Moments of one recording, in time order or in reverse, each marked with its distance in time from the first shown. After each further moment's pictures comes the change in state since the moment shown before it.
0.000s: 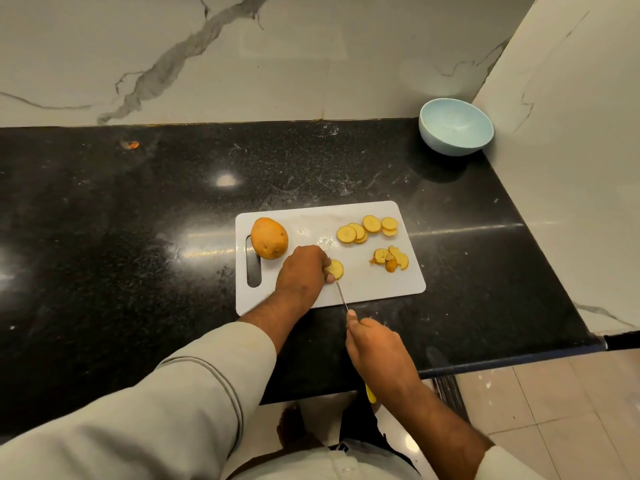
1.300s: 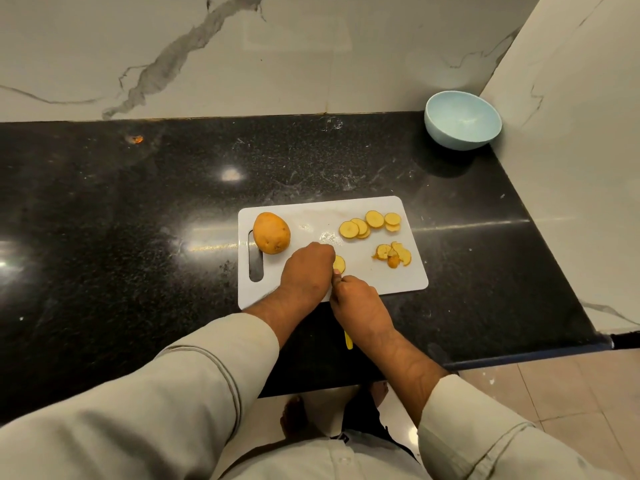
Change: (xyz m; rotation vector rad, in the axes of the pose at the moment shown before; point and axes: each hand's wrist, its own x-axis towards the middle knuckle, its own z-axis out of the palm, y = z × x) left_hand -0.009 0.016 -0.006 0.392 -0.008 0.139; right_hand 0.066 -0.016 -0.005 -0.034 0.067 -0.075
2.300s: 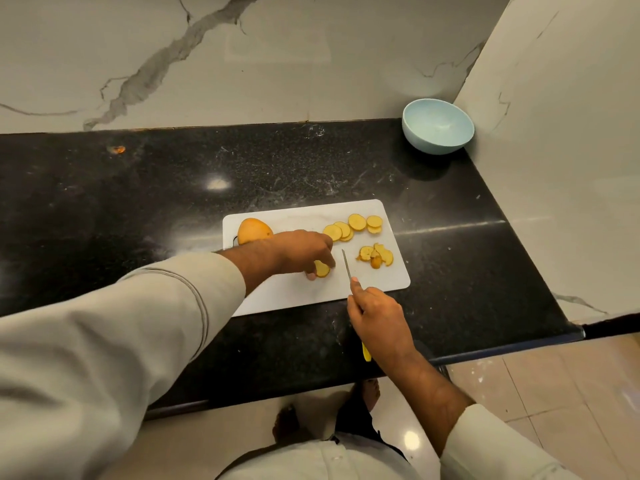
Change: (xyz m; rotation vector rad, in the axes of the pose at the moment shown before) left_hand 0.045 -0.007 -0.041 0.266 -0.467 0.601; right_hand -0.051 0.028 -0.022 0.161 0.229 0.088
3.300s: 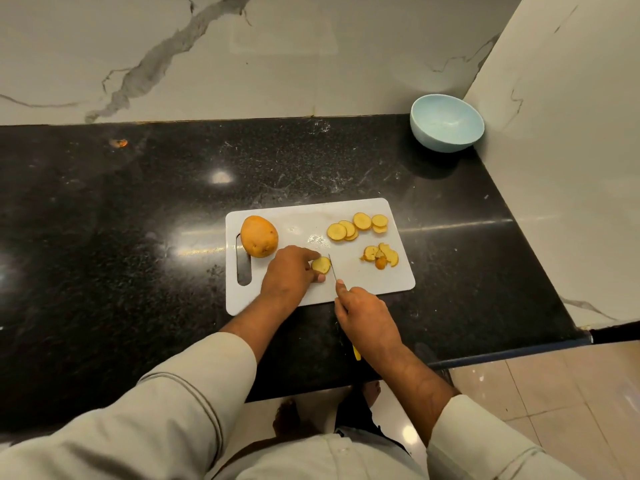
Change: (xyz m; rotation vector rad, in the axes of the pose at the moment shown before) left_hand -0.013 0.023 0.061 -0.812 0.585 -0.643; right_hand 0.018 -0.009 0.018 -0.107 -0.212 -0.011
